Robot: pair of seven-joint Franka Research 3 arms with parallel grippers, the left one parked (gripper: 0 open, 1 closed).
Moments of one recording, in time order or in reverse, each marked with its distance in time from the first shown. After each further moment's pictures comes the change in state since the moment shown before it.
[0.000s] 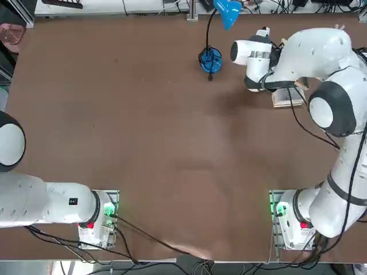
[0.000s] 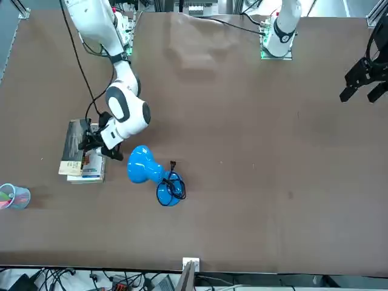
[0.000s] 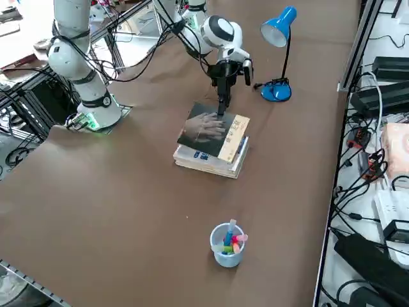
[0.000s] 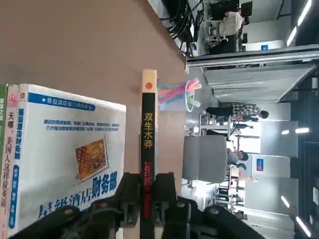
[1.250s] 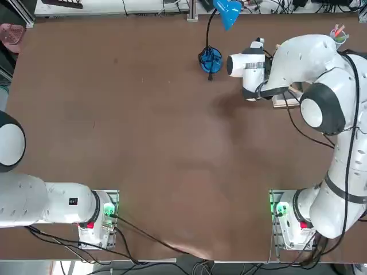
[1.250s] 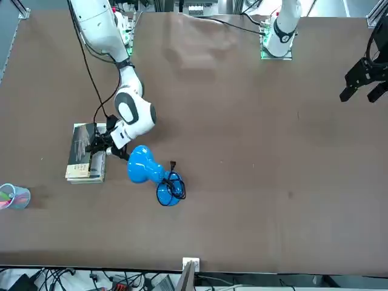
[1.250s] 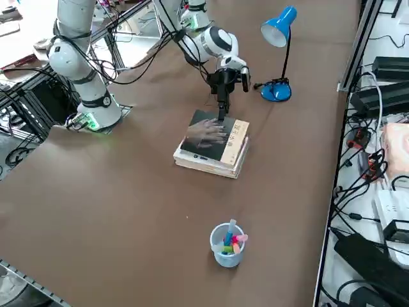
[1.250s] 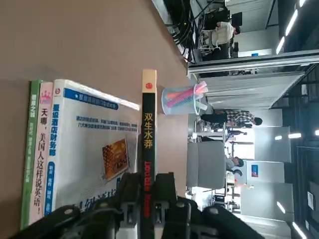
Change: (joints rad) arm 0.031 0.059 0.001 -0.023 -0.035 0.012 0.105
